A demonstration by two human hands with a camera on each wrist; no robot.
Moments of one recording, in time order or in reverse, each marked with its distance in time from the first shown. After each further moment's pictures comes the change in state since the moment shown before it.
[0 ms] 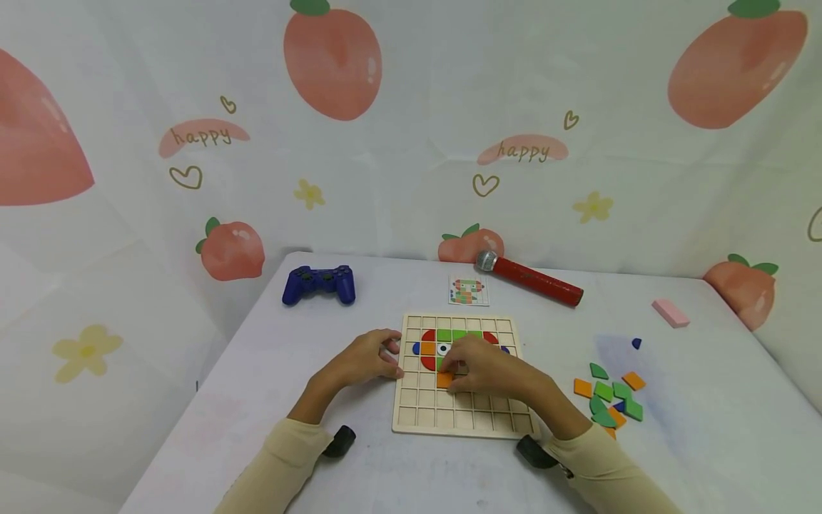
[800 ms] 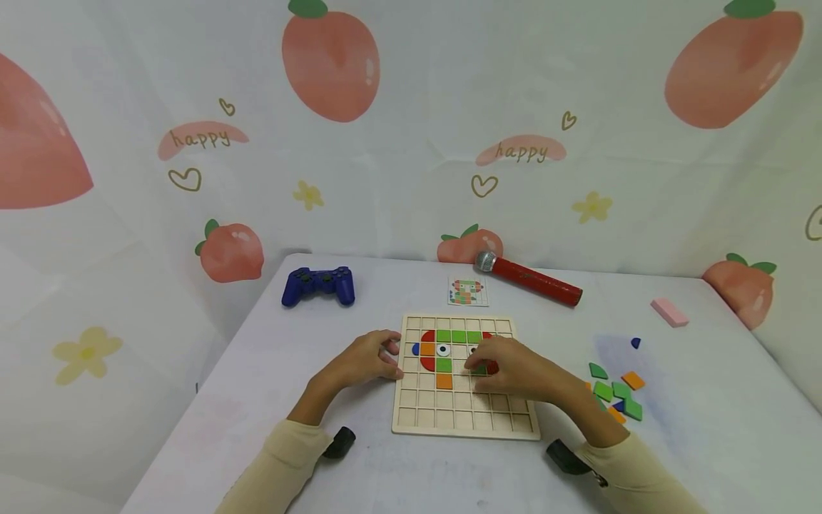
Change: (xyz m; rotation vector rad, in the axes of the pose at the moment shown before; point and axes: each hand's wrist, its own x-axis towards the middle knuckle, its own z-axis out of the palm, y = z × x) left_hand 0.000 0.000 0.000 0.001 0.002 -0.005; right_hand -0.033 0.018 -0.018 -0.019 0.047 0.049
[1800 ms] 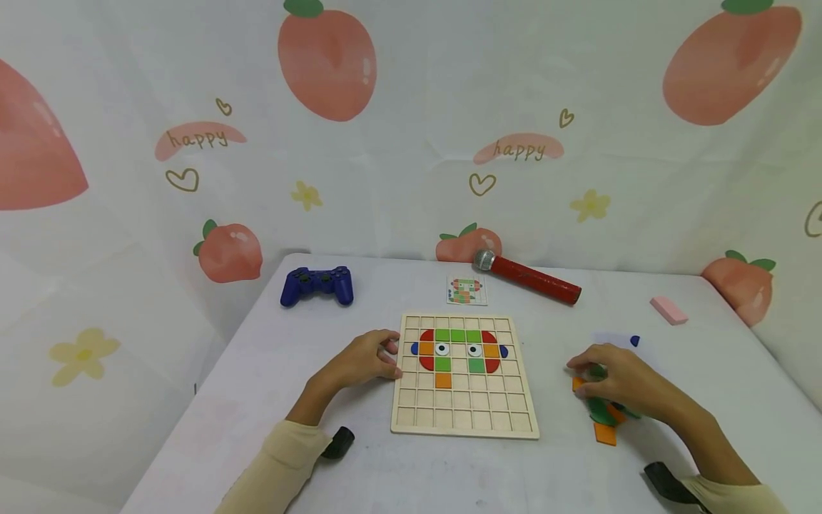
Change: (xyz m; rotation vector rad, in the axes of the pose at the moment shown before) left_hand 0.001 -0.004 0.001 0.011 0.001 0.026; right_hand -0.114 0.083 -0.045 -0.067 0.129 0.290
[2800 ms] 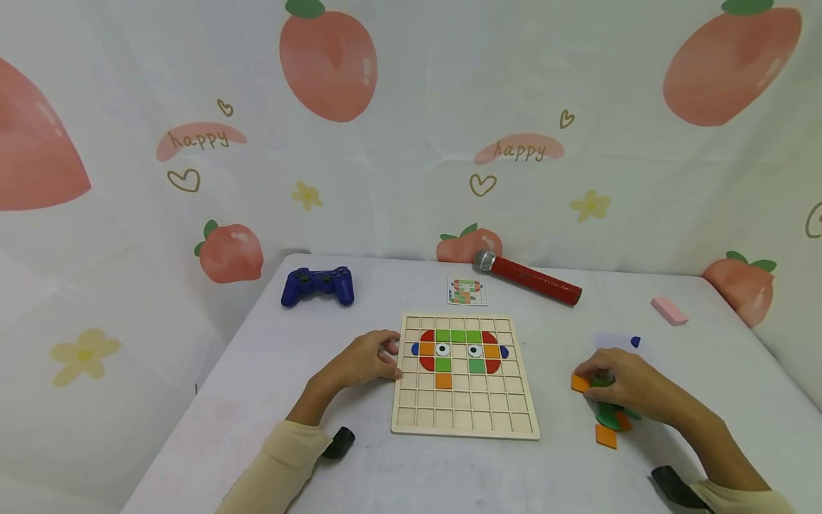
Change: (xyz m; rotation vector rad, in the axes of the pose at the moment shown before) left_hand 0.000 -0.001 -0.001 -0.004 -0.002 0.002; right_hand -0.002 0.006 -0.004 0.005 -0.060 0.050
